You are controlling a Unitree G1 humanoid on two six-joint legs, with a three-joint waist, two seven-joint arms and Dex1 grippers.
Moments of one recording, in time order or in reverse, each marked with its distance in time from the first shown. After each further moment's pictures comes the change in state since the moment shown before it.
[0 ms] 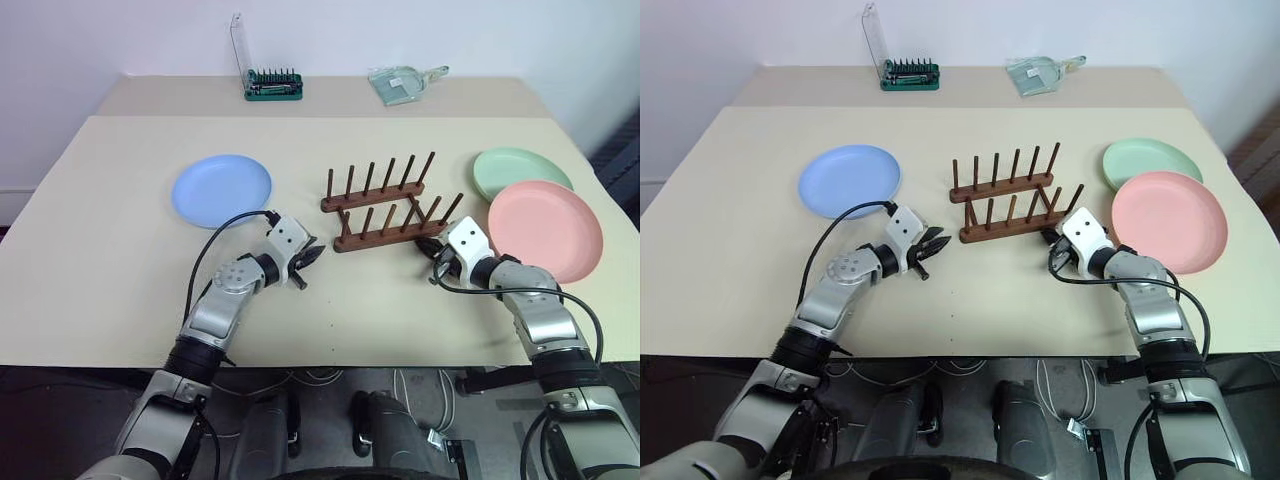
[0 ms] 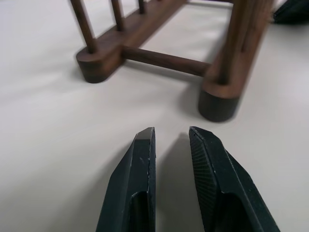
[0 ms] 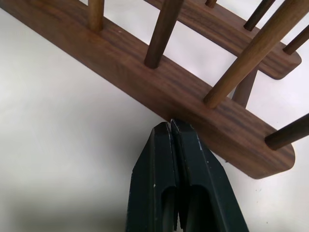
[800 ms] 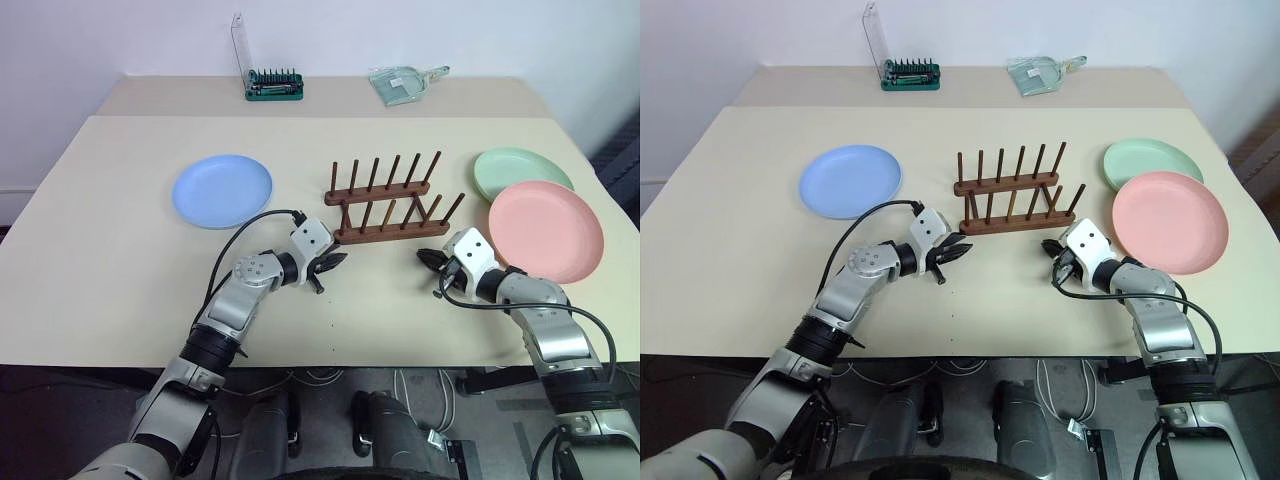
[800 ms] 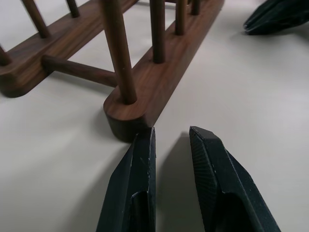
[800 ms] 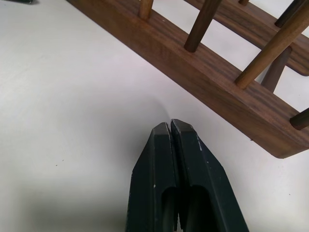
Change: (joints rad) left arm -0.101 -0.105 -0.071 0.102 0.055 0.007 0.038; right arm 0.095 -0.015 -0.026 -0.134 0.027 0.072 0.014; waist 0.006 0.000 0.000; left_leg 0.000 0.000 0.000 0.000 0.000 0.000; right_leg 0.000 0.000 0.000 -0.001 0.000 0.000
